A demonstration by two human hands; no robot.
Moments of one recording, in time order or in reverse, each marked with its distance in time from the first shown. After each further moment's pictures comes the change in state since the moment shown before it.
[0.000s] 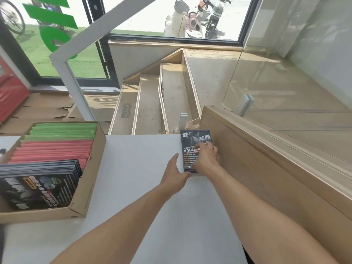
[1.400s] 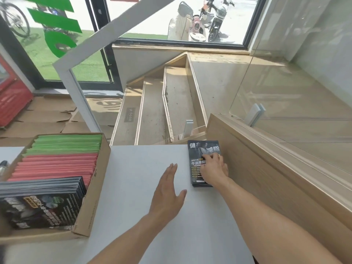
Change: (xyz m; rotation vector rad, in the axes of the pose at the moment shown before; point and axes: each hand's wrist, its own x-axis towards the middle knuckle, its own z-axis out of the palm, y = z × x) left_hand 0.005 -0.038 -0.036 0.426 0.159 0.305; right_hand 0.045 0.011 0.023 -0.204 0.019 -0.041
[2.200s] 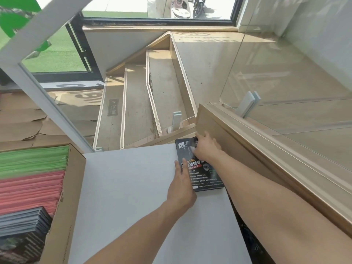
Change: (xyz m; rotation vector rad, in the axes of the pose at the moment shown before) left_hand 0.083 0.040 0.064 0.189 -0.334 -0.158; right_hand 0.087 -0.005 -0.039 0.011 -0.172 0.081
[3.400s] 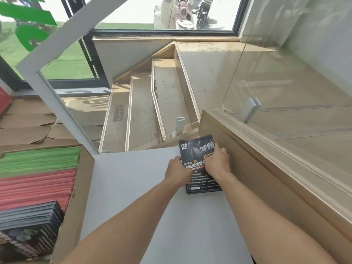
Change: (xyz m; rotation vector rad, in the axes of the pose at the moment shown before) left_hand 0.021 0.010 -0.051 -0.429 0.093 -0.179; right_hand -0.053 0.018 0.017 0.432 0.228 0.187
